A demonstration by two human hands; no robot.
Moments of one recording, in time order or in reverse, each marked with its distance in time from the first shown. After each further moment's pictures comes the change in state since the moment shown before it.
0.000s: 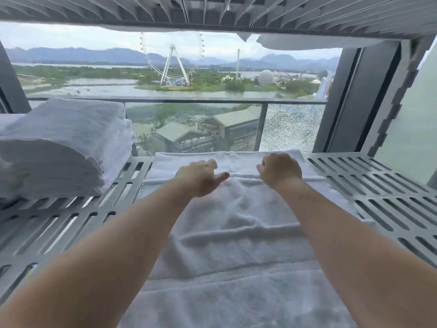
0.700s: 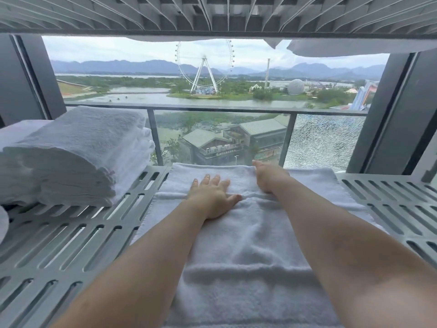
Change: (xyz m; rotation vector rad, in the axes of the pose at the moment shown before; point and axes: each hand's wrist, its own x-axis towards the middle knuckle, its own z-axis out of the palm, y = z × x) left_hand 0.028 -0.012 0.029 0.027 -0.082 -0.087; right_hand 0.099 -0.048 0.051 0.075 -0.309 -0.174
